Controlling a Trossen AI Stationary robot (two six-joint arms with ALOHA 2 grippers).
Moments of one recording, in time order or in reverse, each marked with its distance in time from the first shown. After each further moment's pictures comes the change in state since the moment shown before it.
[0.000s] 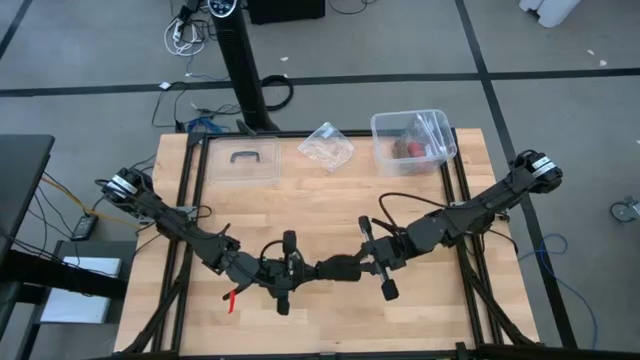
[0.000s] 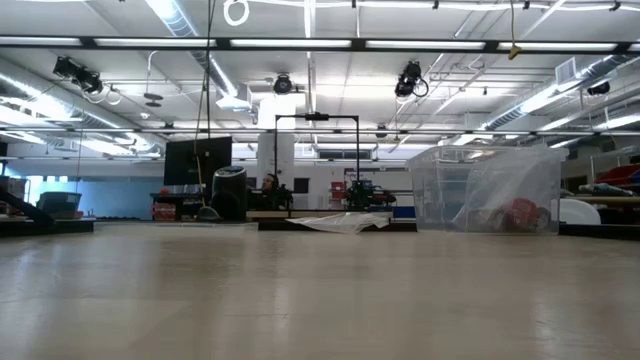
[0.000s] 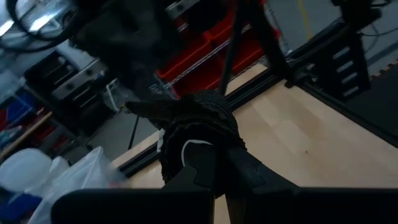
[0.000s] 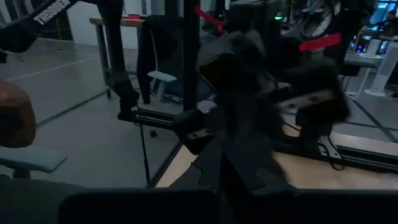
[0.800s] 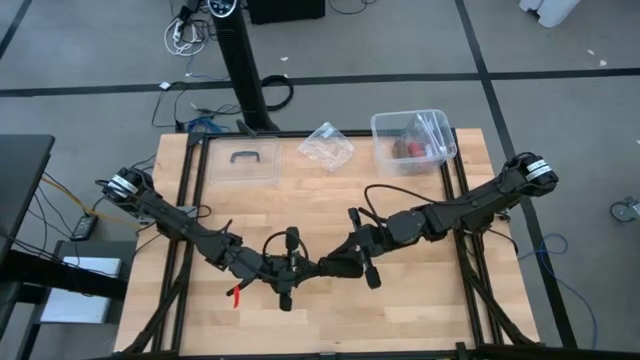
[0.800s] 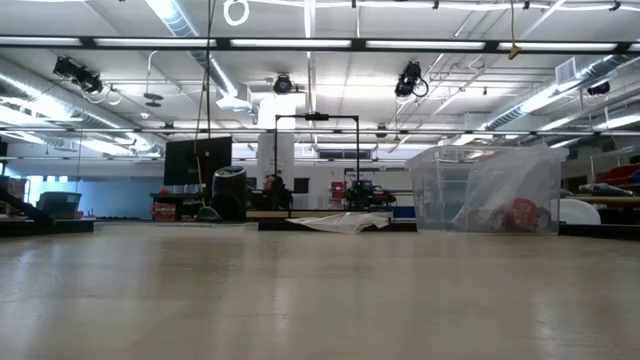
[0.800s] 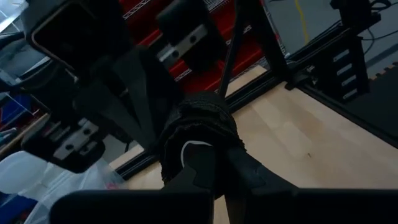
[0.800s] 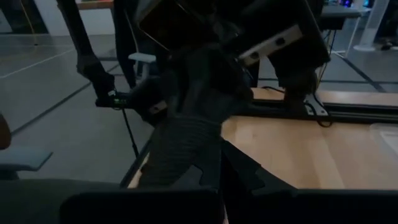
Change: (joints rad) left arm 0.030 0.001 -0.001 0.010 0.041 0.003; right arm -0.114 0.056 0.000 -0.048 -0.045 0.113
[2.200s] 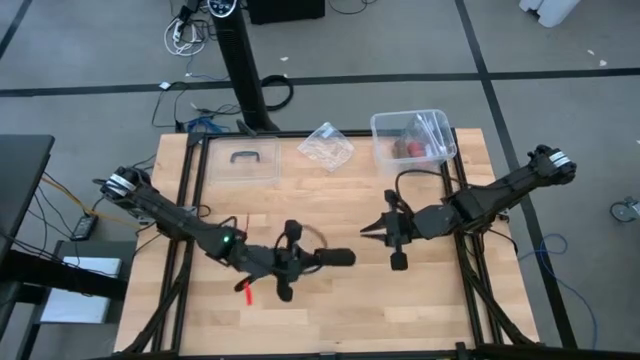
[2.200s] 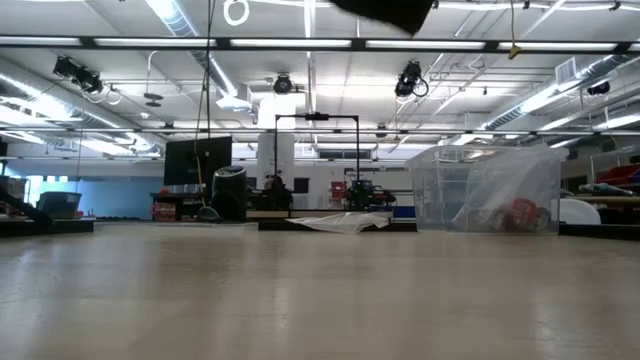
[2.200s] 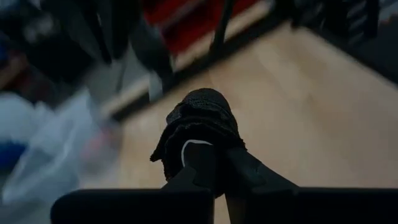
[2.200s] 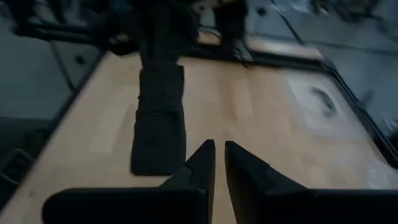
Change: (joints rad) left arm 0.045 -0.024 0.079 -0.379 -0.016 -0.158; right arm 0.067 -0.278 0.000 -0.553 0.282 -0.031
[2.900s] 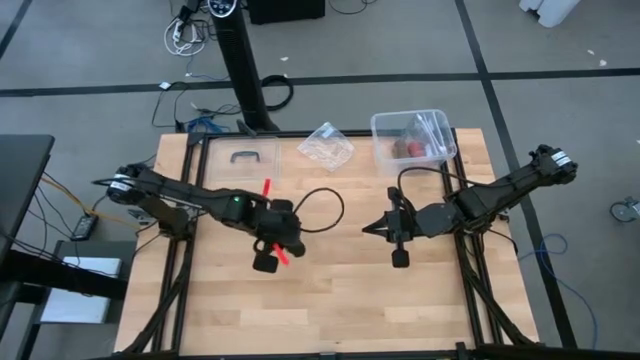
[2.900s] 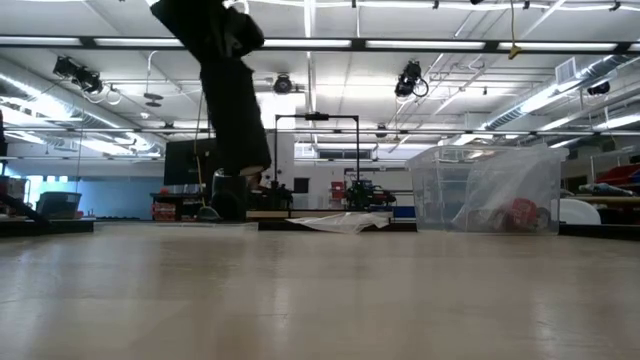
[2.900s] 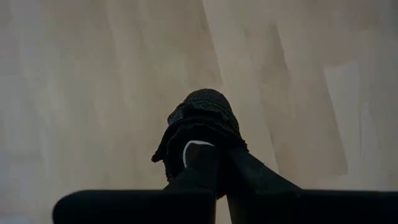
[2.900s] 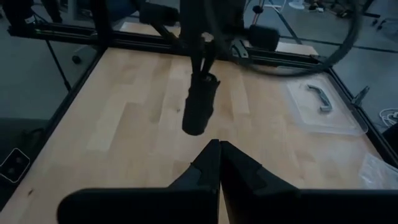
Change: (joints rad) left arm 0.255 0.042 0.291 -0.981 0.475 -0.328; right arm -0.005 -0.018 0.000 -0.026 0.013 0.011
